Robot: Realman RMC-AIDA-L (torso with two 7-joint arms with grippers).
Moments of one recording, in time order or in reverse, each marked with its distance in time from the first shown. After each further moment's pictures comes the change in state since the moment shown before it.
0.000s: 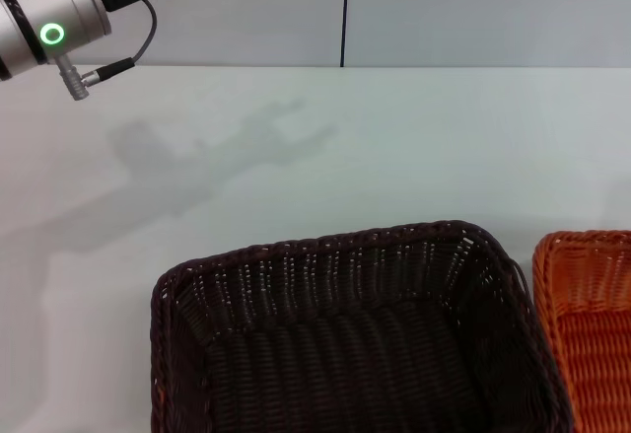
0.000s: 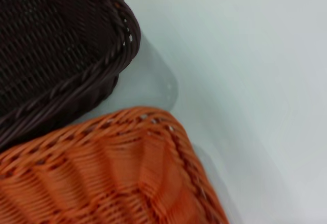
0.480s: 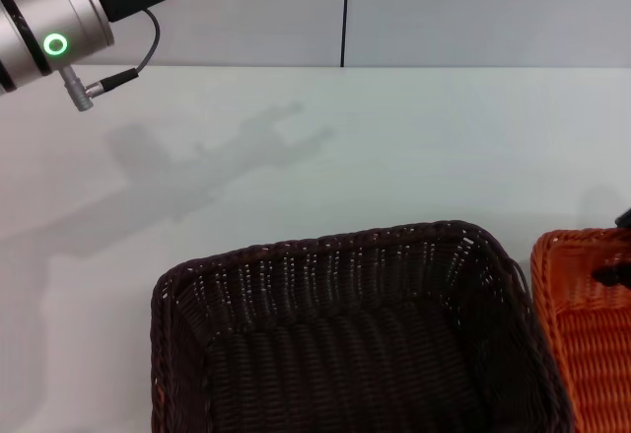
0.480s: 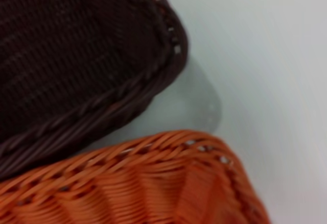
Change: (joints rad) left arm 0.003 -0.001 0.006 0.038 -0.024 -0.001 0.000; right arm 0.024 0.043 -0.021 0.144 0.006 0.088 -0.093
